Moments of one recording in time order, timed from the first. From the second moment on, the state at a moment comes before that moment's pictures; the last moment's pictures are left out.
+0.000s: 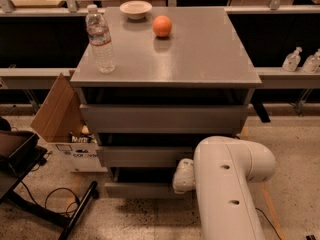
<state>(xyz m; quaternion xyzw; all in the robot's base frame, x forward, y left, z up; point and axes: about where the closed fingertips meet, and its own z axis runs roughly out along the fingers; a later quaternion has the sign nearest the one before) 0.639 -0.099 0.186 -0.65 0.75 -0.07 0.13</state>
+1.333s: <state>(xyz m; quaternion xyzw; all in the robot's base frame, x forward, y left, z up) 0.614 -0.101 0.211 -0.65 0.74 -0.06 0.12</state>
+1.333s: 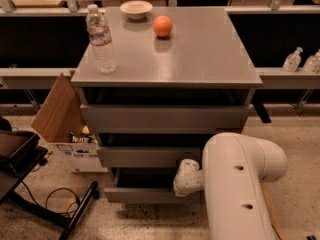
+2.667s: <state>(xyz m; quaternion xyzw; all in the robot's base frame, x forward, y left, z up) 0.611 -0.100 0.207 -0.65 0.74 -0.06 0.12</state>
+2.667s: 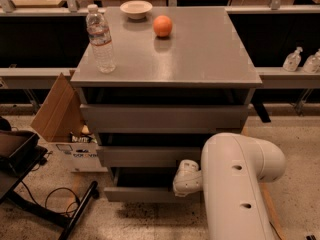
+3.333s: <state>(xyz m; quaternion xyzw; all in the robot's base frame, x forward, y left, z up) 0.610 -0.100 0.205 -0.66 0.74 -0.06 0.12</state>
